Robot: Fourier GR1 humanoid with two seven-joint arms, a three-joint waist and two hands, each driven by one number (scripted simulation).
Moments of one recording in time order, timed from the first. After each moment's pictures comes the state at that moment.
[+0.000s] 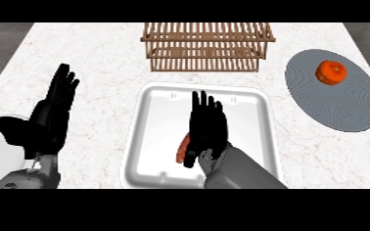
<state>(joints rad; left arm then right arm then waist) -0.08 0.33 -0.11 -1.66 0.16 0.32 0.12 -0.51 -0.02 0.71 -1.39 0.74 0.07 1.14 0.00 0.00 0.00</state>
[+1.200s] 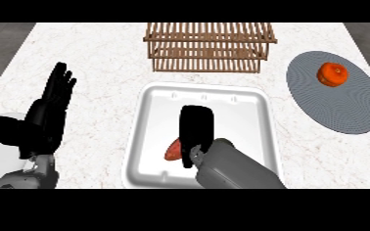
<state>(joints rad) -0.08 0.28 -0.04 -1.67 0.11 0.25 0.14 -0.65 -0.02 0.86 -1.17 0.69 0.01 1.07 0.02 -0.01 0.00</state>
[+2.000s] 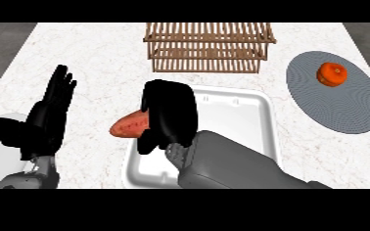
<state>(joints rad) -0.07 0.26 -0.03 -1.67 0.10 0.23 0.13 -0.86 -0.01 0.80 -1.42 0.63 -0.19 1.13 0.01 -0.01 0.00</state>
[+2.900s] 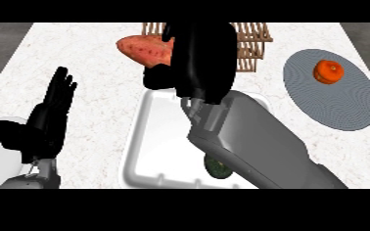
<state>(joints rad) -0.05 0.24 -0.03 -1.69 0.08 0.24 0.15 -1.00 -0.01 0.46 -1.50 0.95 -0.11 1.20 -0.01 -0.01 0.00</state>
